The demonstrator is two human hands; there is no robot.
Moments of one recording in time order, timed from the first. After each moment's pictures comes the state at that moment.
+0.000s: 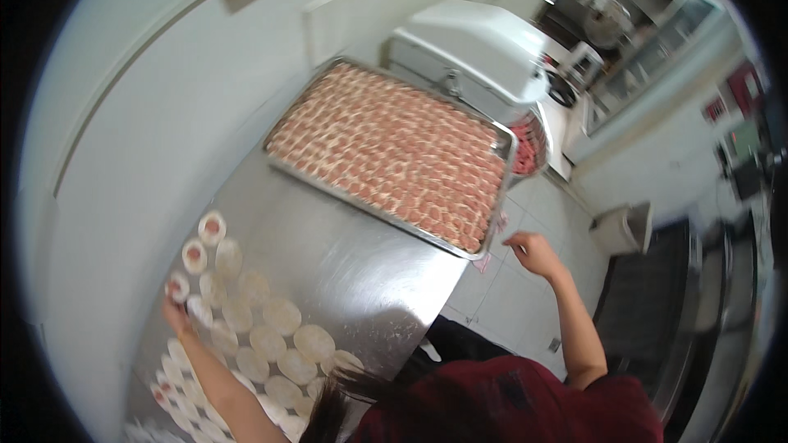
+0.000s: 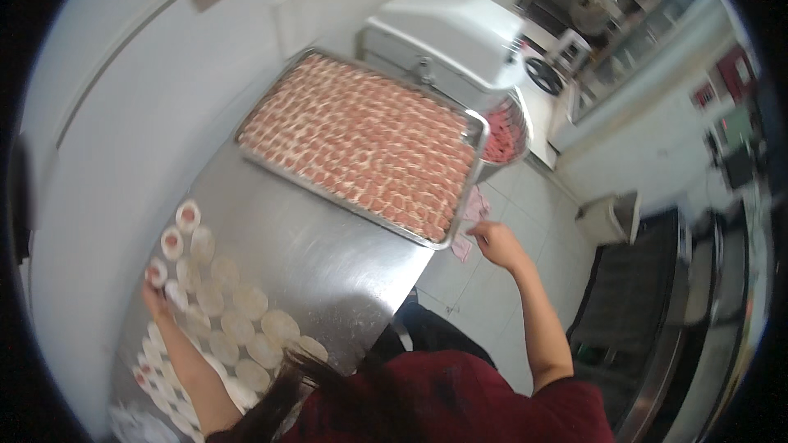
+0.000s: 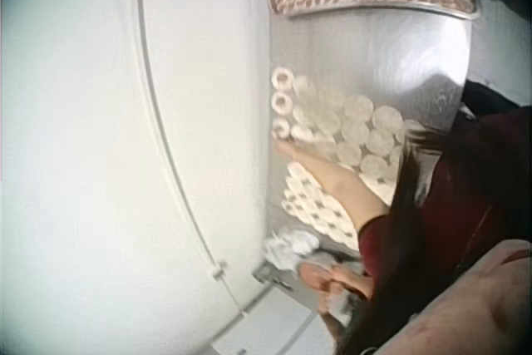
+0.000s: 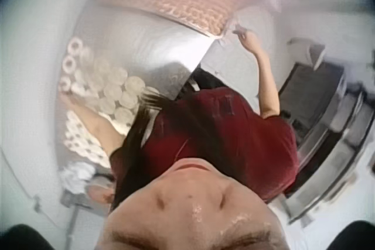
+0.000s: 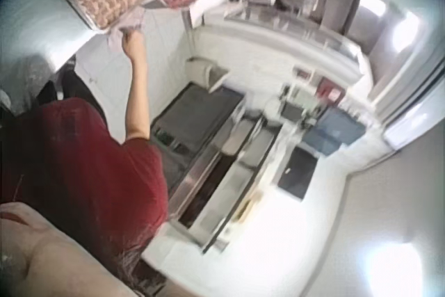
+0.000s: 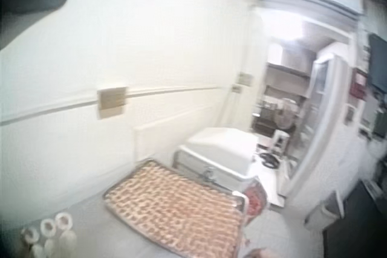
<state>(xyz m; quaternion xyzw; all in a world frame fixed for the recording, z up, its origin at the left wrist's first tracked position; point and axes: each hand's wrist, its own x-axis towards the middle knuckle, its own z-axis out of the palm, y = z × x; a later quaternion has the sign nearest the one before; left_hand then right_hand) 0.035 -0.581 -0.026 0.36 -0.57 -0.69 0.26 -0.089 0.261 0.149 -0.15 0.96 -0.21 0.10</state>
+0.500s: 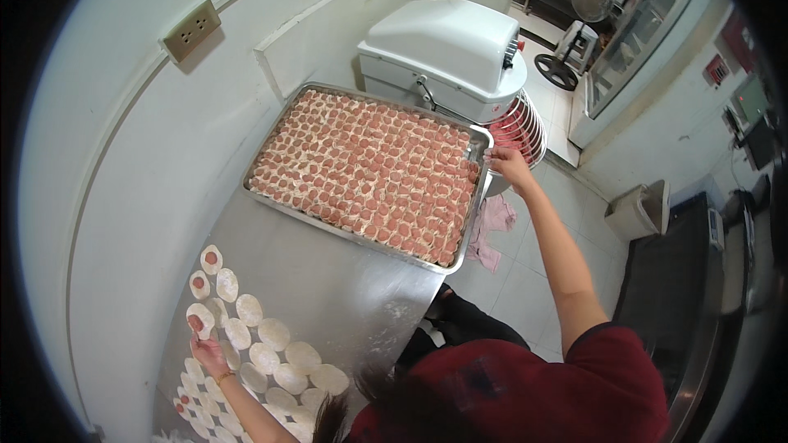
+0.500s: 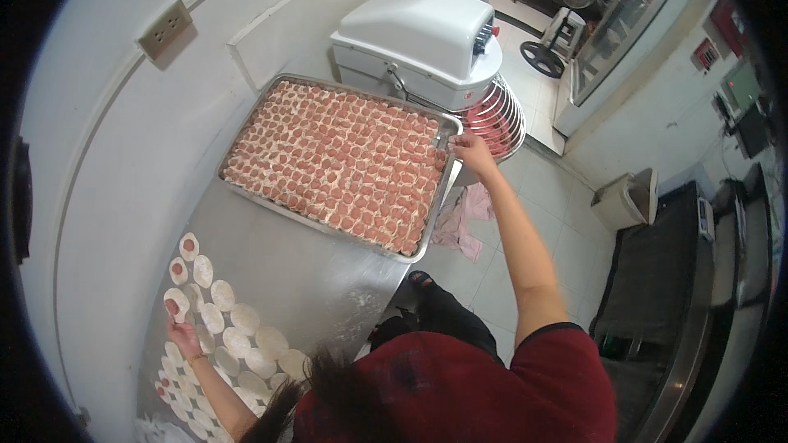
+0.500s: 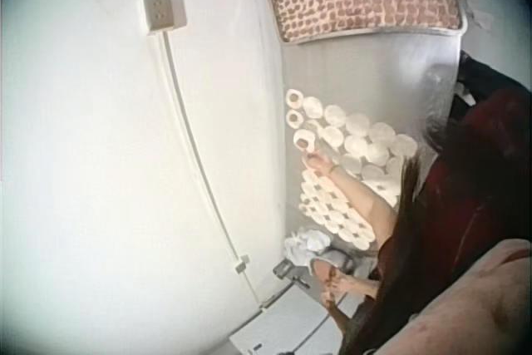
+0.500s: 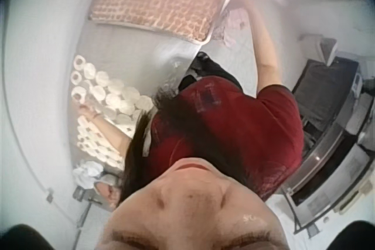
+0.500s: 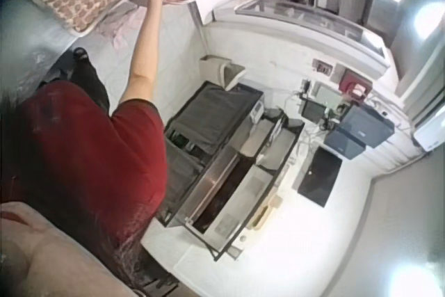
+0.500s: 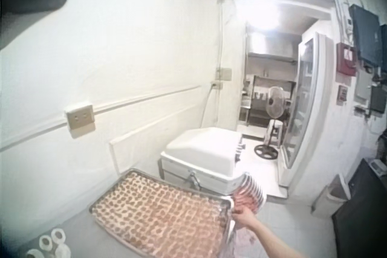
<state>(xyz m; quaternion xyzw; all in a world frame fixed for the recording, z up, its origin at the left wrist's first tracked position) 0.072 -0.465 0.016 0.26 -0.41 -0.81 0.33 -0.279 0.324 0.100 0.05 0.81 -0.58 -0.01</state>
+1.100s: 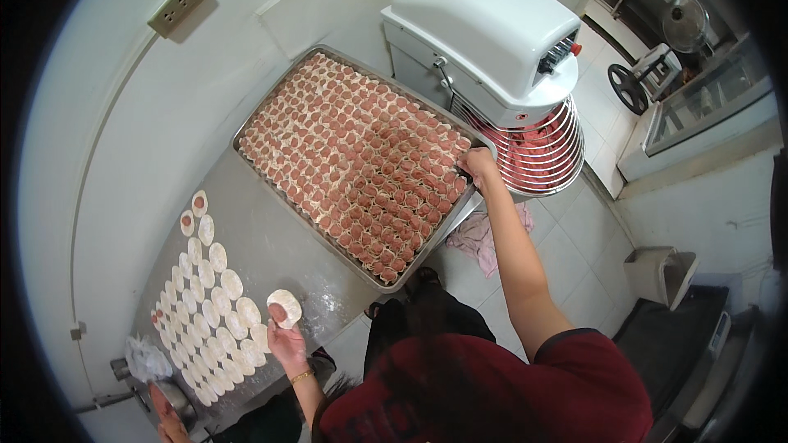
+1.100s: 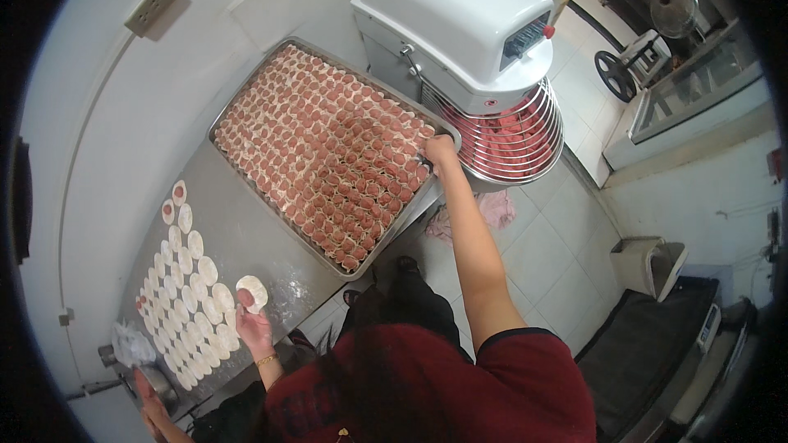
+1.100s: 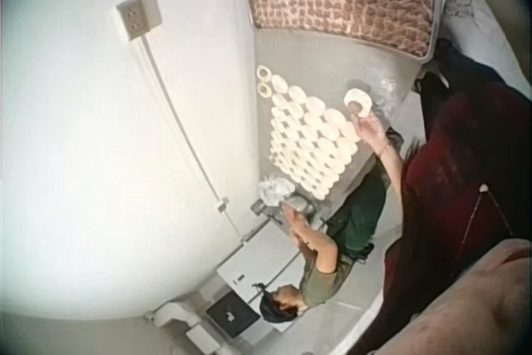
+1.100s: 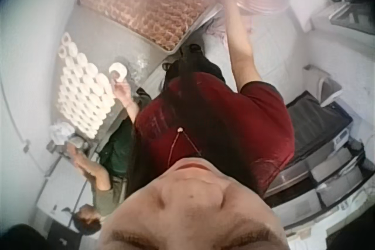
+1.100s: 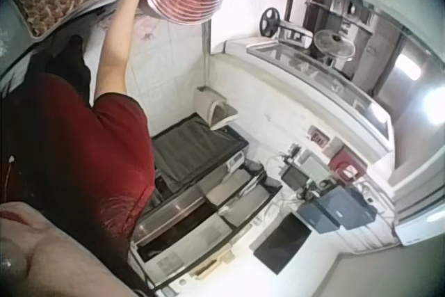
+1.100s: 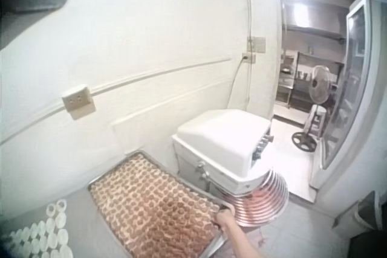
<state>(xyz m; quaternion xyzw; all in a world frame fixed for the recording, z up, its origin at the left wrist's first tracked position) 0.078 -0.023 0.060 0.26 -0.24 -0.90 0.26 -0.384 0.309 0.044 0.18 0.68 -0.68 0.21</state>
